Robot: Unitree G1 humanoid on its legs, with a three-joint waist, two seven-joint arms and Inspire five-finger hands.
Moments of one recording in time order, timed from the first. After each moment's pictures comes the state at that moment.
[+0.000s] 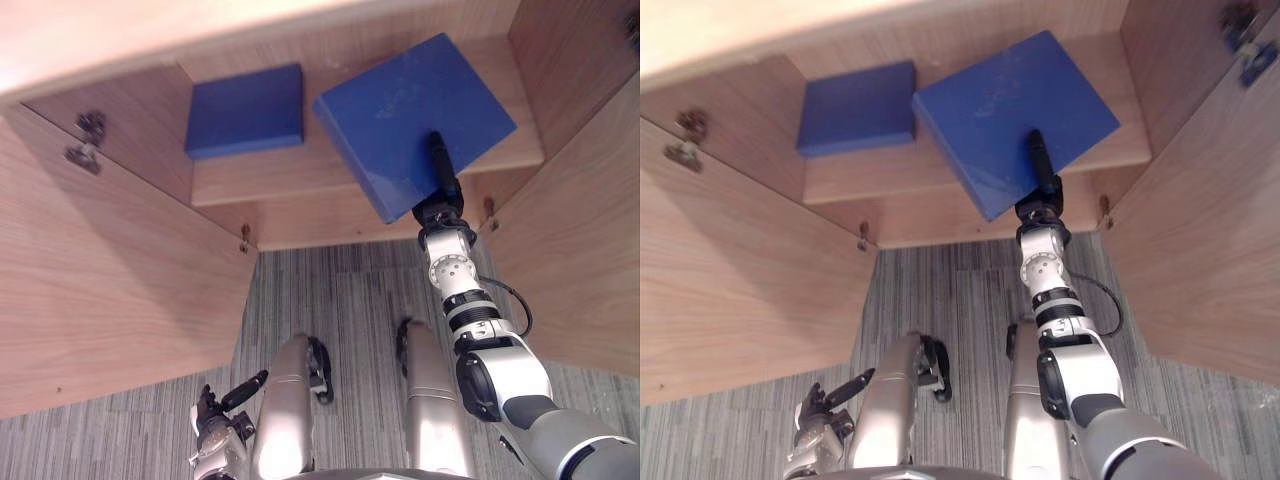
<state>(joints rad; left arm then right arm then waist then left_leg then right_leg) -0.05 -0.07 0.49 0.84 -0.13 -0.02 0.28 -0.84 -0.13 -0.11 0.75 1.20 -0.19 -0.21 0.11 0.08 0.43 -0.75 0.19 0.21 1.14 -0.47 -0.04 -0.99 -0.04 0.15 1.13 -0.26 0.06</state>
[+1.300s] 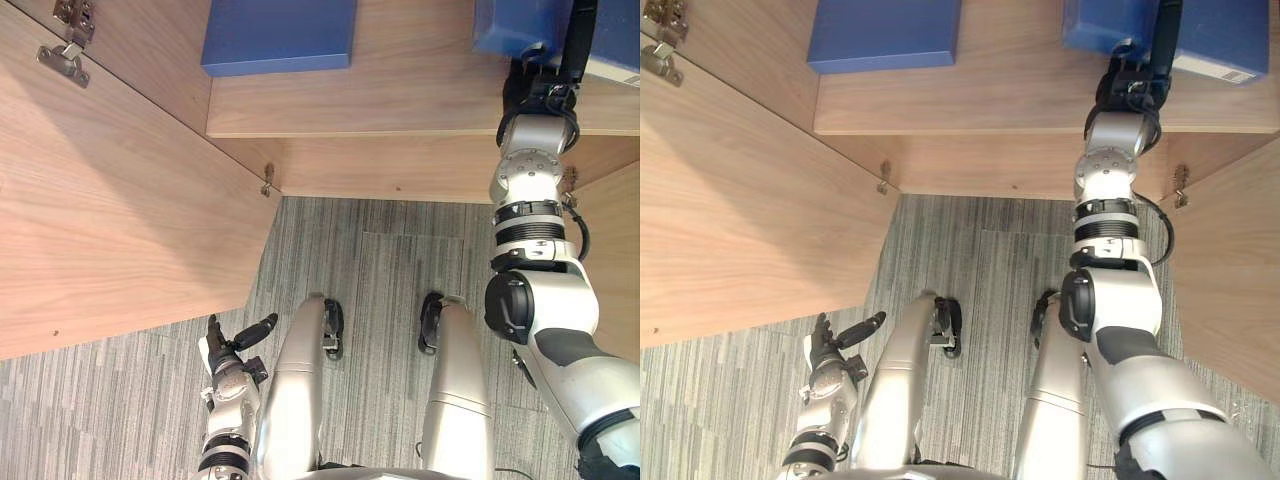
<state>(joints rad) -0.08 -0.06 0.25 0.55 -0.11 0.02 0.41 -1.24 -0.33 -0.27 0.75 1.30 -0.29 -0.43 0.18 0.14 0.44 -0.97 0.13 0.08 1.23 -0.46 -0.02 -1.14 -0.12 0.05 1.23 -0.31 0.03</state>
